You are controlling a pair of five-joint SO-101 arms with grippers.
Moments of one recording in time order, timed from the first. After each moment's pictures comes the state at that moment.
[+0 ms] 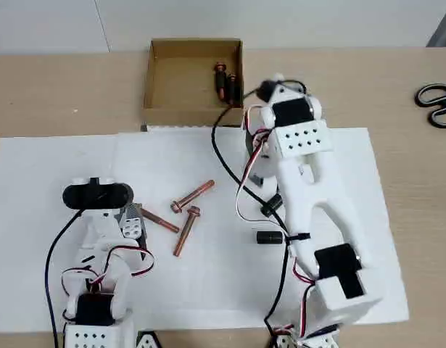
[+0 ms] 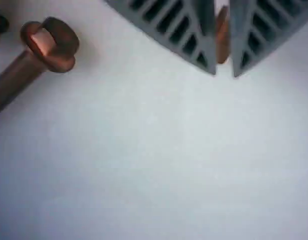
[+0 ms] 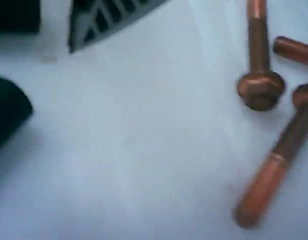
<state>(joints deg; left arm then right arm) -2.1 -101.6 96.0 50.9 9.0 -17.7 7.0 -8.4 98.2 -29.0</state>
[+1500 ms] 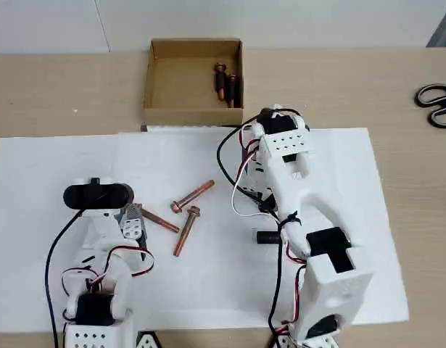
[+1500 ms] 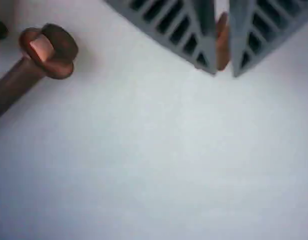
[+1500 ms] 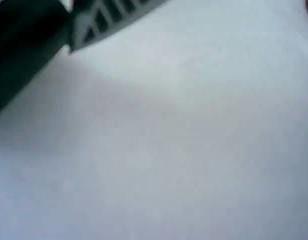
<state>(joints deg) -2.1 -101.6 96.0 51.7 9.0 -17.1 17.1 -0.2 86.4 -32.0</state>
